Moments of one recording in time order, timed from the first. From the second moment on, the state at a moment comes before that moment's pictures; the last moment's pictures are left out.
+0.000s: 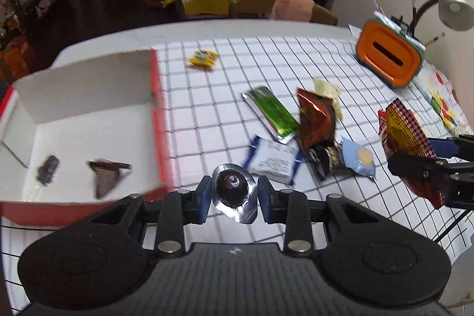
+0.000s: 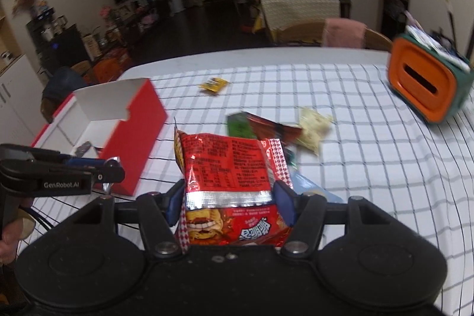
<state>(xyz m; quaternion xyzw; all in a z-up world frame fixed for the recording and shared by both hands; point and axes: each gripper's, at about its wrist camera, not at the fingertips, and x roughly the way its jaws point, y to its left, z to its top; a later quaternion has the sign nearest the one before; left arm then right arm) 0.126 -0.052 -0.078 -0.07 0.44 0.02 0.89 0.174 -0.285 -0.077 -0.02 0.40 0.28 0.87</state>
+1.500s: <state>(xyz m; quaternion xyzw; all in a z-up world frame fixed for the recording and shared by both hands) 0.124 0.188 -0.102 -0.01 0.47 0.10 0.88 0.192 0.039 -0.116 -0.20 0.39 0.37 0.82</state>
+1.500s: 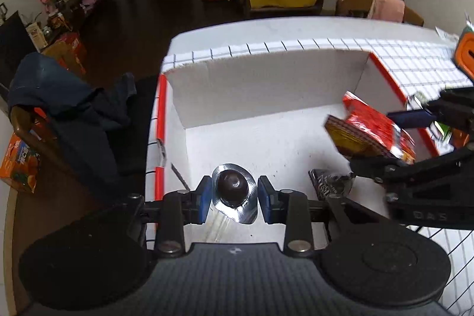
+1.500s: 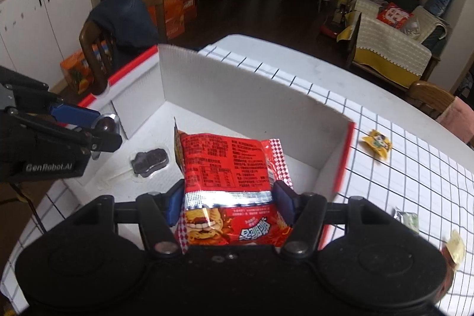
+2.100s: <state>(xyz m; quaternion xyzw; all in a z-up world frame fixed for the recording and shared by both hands) 0.143 0.185 -0.141 0.02 0.53 0.07 0.85 0.207 0.070 -0.151 -0.24 0.44 0.38 0.78</state>
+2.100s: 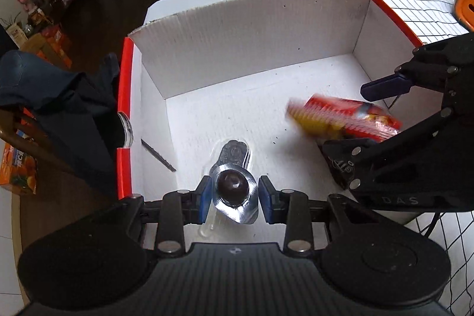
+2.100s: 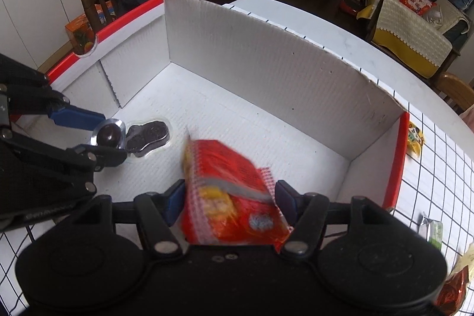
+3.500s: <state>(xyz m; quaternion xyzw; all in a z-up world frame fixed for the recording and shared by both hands) 0.076 0.122 -0.043 -0.04 0.39 0.03 0.92 0.143 -0.084 -0.046 -0.04 0.36 0.37 0.85</state>
